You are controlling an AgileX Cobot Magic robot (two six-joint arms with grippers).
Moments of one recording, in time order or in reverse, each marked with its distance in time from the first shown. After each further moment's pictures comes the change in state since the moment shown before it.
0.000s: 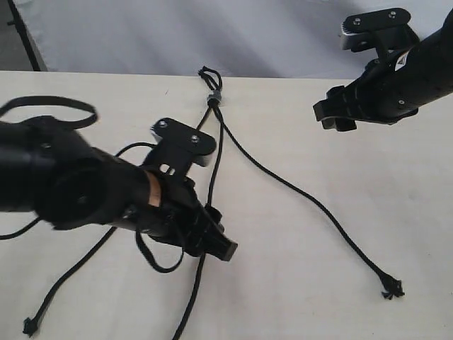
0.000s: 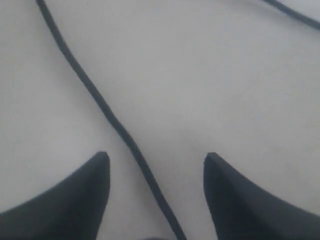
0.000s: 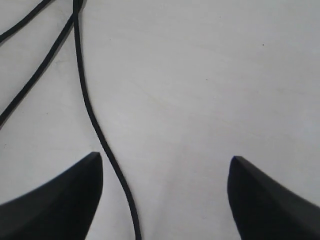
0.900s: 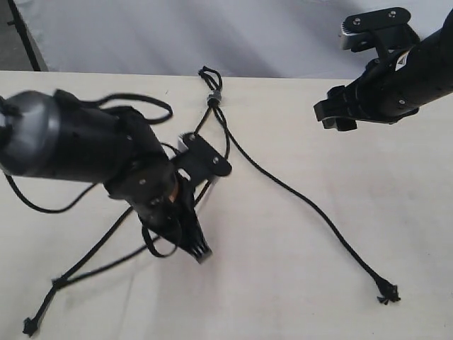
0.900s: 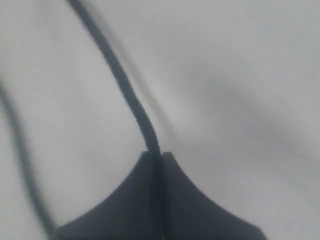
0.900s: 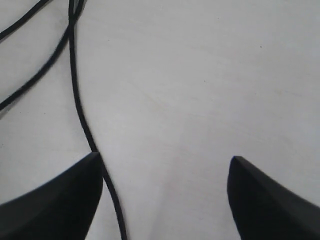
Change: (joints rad) left arm 0.034 0.223 -0.191 0.290 0.288 0.023; right arm 0.000 0.000 0.000 -0.009 -0.002 0.000
